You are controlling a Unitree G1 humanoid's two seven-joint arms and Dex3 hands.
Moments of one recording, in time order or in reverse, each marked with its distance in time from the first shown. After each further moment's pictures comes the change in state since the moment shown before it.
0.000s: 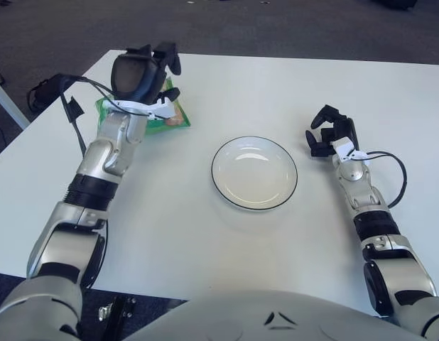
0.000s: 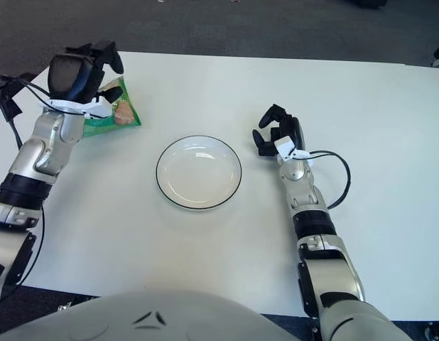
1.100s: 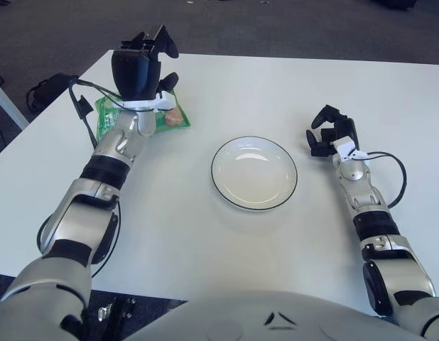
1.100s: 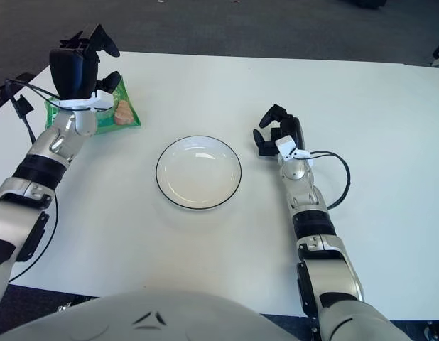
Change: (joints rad) left arm -0.169 -0.045 -0.065 0.340 -0.146 -0.340 0.593; right arm -0.002 0.008 -0.010 -0.008 0.022 0.021 0.012
